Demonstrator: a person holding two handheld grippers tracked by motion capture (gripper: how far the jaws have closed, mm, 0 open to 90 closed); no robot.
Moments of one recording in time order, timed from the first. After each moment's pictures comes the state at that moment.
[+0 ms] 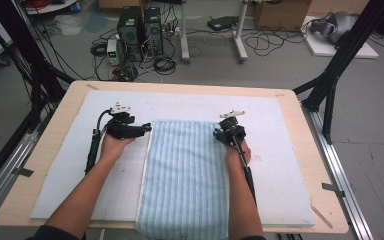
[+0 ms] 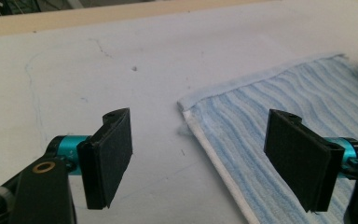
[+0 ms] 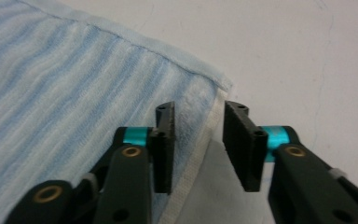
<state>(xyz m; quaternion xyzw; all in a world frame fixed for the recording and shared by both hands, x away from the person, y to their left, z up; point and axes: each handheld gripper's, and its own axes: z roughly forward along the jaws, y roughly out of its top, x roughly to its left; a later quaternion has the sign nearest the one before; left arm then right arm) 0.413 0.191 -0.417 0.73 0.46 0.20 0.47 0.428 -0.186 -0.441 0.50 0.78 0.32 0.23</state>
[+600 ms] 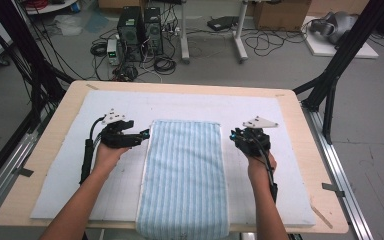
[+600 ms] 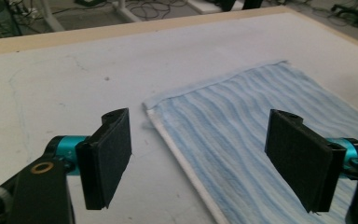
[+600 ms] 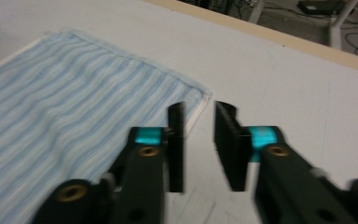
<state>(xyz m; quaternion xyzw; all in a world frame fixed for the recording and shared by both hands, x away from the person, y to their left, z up) 0.372 0.193 -0.403 0.73 0.42 0.19 0.51 0.345 -0.234 -0.384 0.45 0.76 0.41 0.25</state>
